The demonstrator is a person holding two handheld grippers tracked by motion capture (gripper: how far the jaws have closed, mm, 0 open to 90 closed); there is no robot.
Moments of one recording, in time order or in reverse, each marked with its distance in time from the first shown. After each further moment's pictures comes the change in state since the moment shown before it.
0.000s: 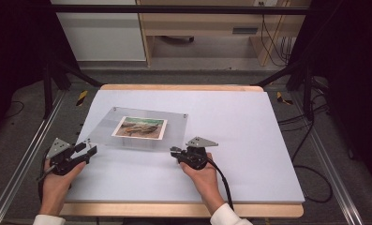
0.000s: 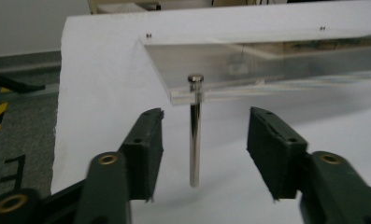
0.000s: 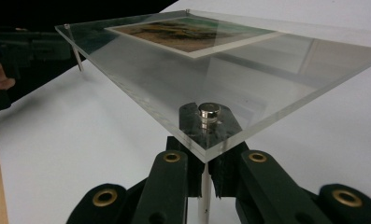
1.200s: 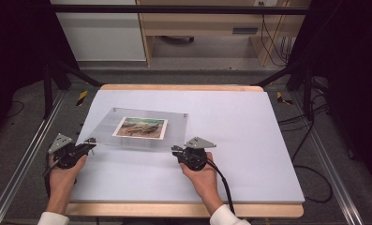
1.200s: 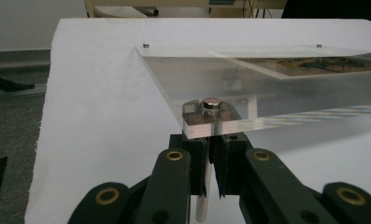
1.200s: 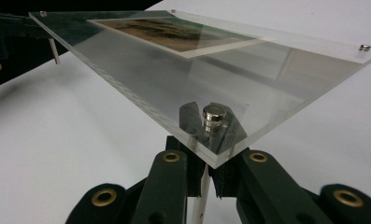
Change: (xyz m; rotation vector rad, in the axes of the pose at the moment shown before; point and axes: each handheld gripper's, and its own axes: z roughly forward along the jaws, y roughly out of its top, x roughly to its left) left arm 0.002 0.006 0.016 -0.007 -0.020 -0.058; right arm 0.003 0.001 0.000 -0.001 -0.079 -0.074
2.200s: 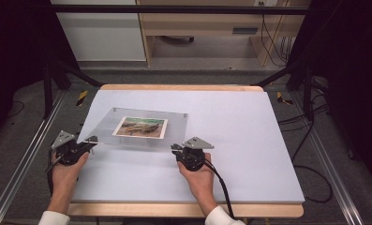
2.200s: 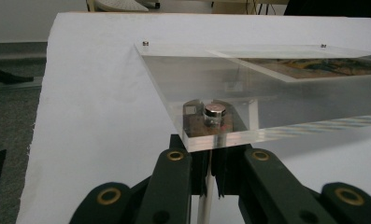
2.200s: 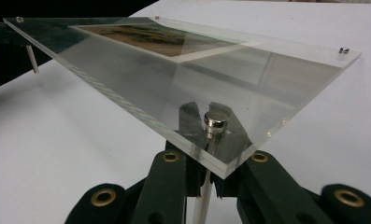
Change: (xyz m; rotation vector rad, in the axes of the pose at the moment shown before) left arm -0.002 0.007 0.006 0.024 0.011 -0.014; right arm 0.008 0.002 0.004 -0.023 -0.076 0.027
